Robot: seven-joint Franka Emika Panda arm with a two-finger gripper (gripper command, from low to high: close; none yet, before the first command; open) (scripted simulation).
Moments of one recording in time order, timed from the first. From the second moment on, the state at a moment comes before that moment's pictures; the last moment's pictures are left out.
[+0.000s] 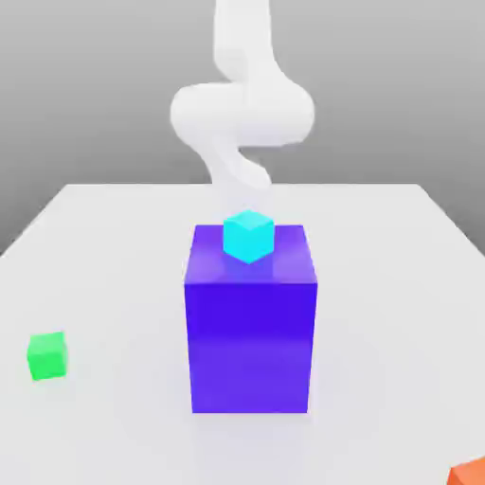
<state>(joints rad) -0.04 -0.71 0.00 -2.27 0.00 2.31 0.87</state>
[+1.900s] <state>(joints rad) -0.43 0.37 -0.24 -2.17 0.03 2.55 1.65</state>
